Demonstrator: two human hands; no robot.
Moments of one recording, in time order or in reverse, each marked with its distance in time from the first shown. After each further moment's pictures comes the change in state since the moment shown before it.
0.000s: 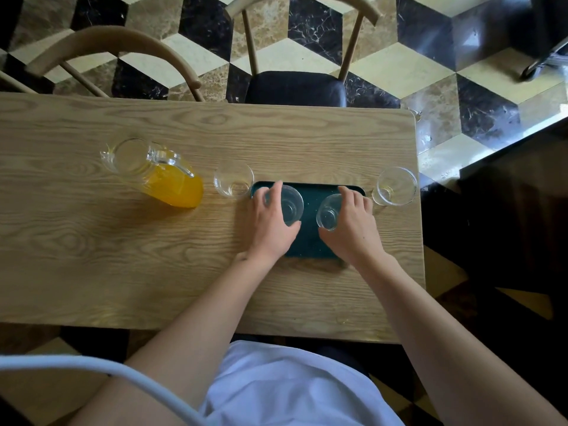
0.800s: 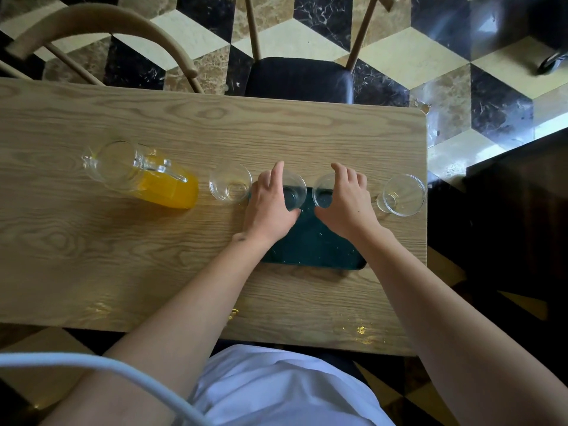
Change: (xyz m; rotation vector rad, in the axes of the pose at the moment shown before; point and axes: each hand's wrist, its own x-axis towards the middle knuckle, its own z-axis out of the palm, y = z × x) left_hand 0.056 0.004 -0.002 0.047 -0.047 0.042; right_hand 0.074 -0.011 -0.004 -0.045 -0.076 -0.038
